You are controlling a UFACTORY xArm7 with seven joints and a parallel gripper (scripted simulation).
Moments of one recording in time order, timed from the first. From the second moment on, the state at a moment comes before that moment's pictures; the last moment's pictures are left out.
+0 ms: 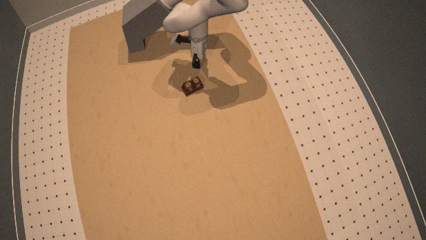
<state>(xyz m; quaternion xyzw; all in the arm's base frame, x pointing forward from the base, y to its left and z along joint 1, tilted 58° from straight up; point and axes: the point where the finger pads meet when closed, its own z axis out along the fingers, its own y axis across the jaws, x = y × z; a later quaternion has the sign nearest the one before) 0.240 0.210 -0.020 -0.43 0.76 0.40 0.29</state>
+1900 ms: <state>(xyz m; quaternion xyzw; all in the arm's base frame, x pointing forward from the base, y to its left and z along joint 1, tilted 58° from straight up) 0.239 0.169 -0.012 -0.43 0.76 0.39 0.29</state>
